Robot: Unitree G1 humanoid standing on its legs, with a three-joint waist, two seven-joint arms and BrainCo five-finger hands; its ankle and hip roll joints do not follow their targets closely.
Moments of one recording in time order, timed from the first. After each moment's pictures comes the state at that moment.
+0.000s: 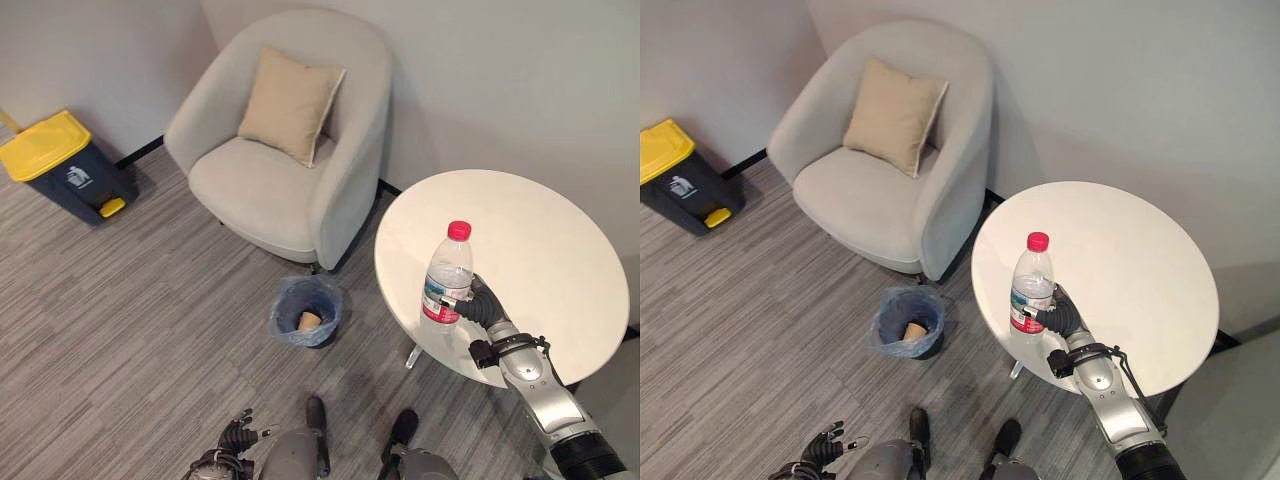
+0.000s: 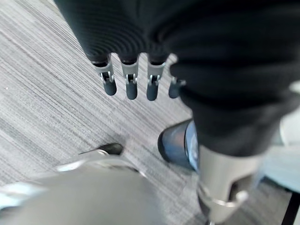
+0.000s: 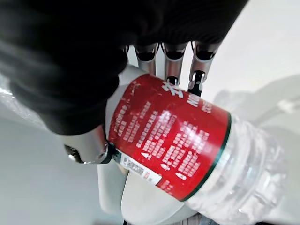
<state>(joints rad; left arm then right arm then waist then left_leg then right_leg) 0.06 0.22 -0.15 0.96 -0.18 -0.07 0.04 -0.06 -0.51 0.20 0.15 0.04 -0.10 -0.12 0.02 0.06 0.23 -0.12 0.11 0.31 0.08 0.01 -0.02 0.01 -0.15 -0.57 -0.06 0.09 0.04</state>
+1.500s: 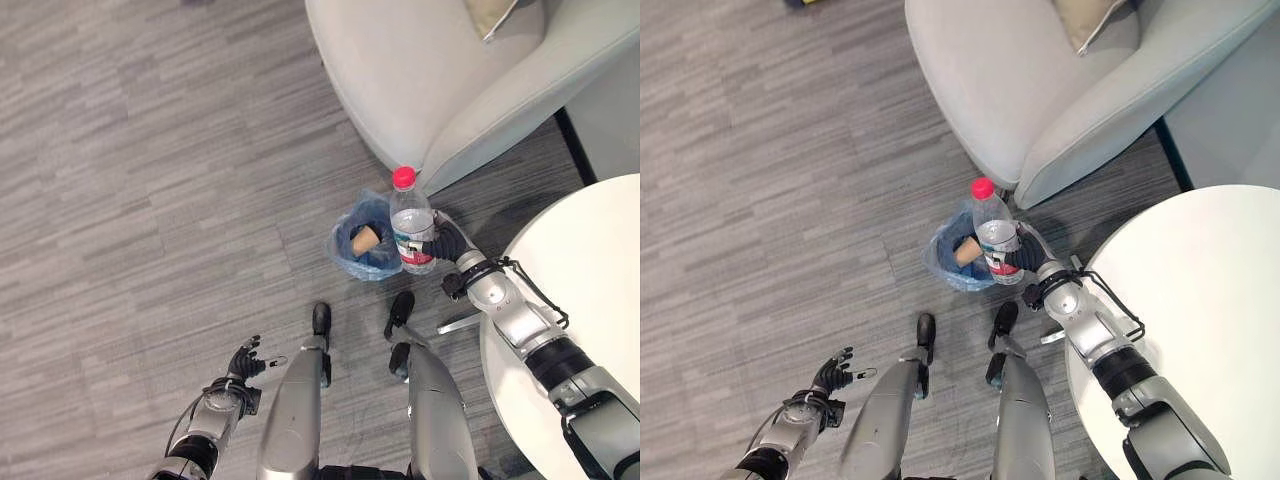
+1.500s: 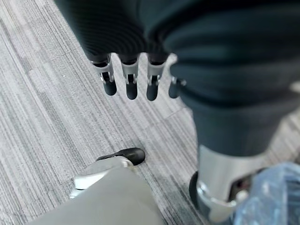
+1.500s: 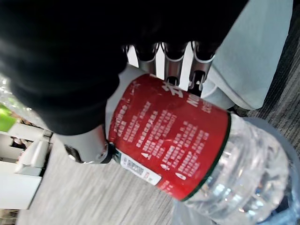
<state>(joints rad) -0.18 0.31 -0.25 0.86 -0.20 -0.09 0.12 -0.61 -0.58 0.46 0.39 -0.06 -0.08 -0.20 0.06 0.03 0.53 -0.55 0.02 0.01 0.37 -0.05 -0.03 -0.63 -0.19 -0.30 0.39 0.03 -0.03</state>
